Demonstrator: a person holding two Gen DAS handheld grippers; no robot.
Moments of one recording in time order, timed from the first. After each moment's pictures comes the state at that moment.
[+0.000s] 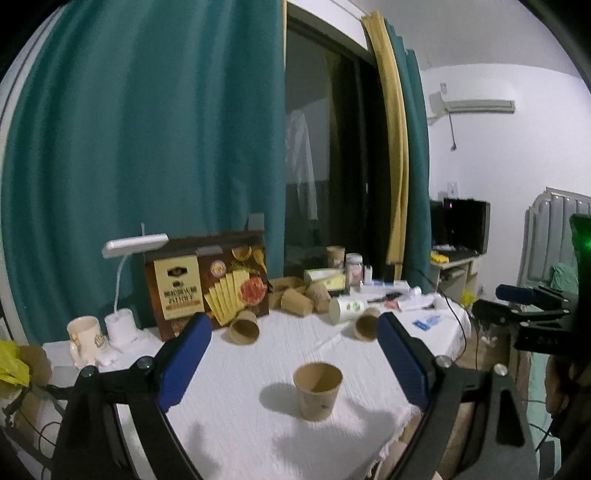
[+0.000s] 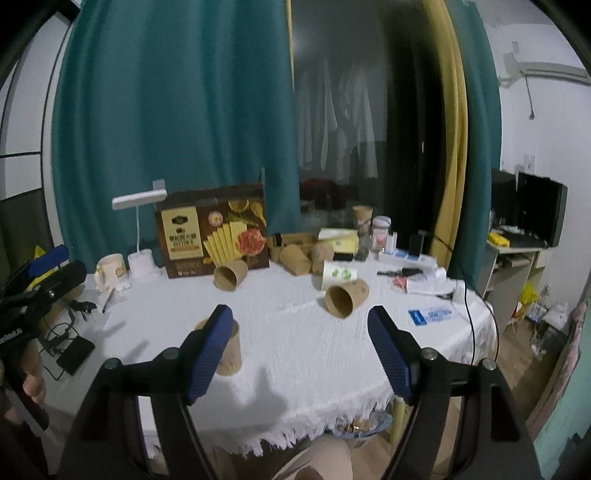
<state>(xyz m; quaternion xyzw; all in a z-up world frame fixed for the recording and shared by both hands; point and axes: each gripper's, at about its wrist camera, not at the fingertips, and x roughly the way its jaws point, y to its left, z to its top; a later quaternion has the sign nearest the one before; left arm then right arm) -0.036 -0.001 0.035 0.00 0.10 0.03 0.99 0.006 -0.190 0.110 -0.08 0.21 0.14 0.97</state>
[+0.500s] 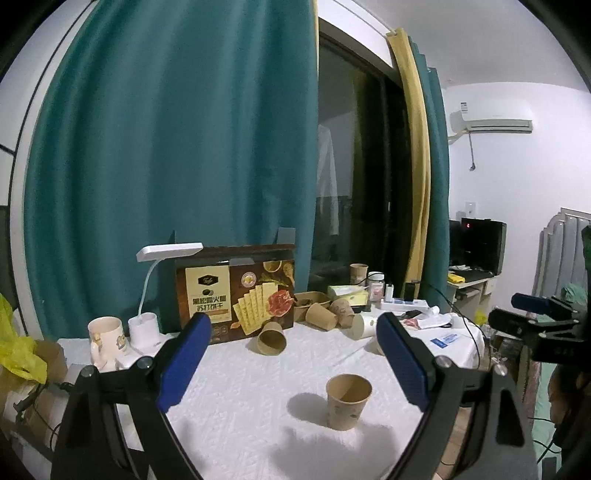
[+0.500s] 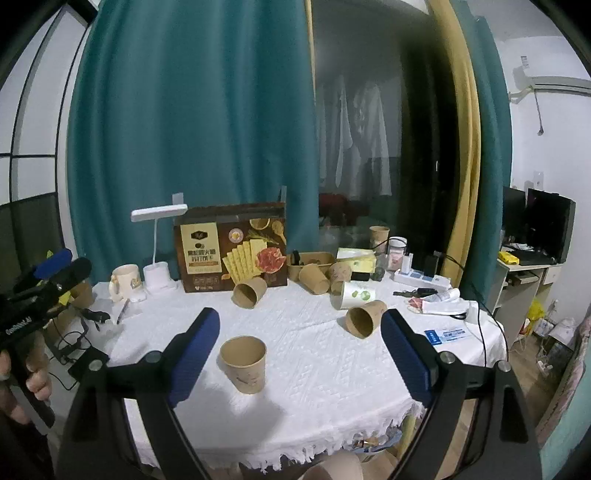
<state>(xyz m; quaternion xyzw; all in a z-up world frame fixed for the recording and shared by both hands) -0.052 0.039 0.038 -0.02 0.07 0.06 1.00 0.002 -0.151 0.115 -0.08 0.19 0.16 0.96</state>
